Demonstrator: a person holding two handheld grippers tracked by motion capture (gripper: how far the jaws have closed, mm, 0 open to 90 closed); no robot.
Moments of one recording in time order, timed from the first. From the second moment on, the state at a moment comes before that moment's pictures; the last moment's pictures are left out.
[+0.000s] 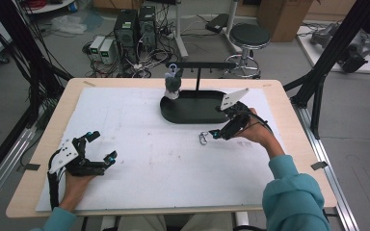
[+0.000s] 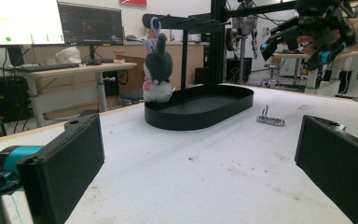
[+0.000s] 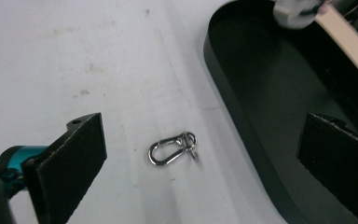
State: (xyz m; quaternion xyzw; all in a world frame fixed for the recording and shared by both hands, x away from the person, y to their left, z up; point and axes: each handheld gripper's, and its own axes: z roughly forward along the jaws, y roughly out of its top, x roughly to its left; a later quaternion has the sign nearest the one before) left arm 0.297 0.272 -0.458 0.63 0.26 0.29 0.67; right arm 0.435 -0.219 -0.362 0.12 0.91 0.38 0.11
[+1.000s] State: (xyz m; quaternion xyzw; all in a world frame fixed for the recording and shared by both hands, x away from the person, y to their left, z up) left arm 0.297 0.272 -0.458 0.63 0.26 0.29 0.67; right arm 0.454 -0.191 -0.408 0.10 0.95 0.29 0.06
